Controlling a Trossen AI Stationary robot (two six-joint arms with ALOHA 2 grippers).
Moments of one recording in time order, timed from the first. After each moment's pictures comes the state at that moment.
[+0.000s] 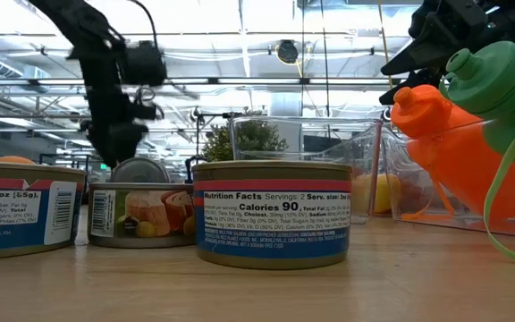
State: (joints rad) left arm 0.56 1.29 0.77 -0.70 -0.27 -0.19; right arm 0.07 0.69 0.42 -0.09 0.26 0.35
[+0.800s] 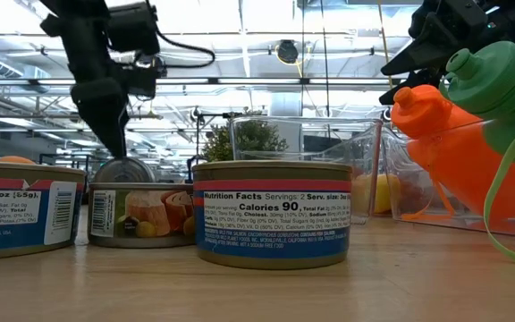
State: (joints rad) left arm 0.23 1.22 0.77 -0.76 -0.09 -0.09; right arm 0.07 0.69 0.42 -0.09 0.26 0.35
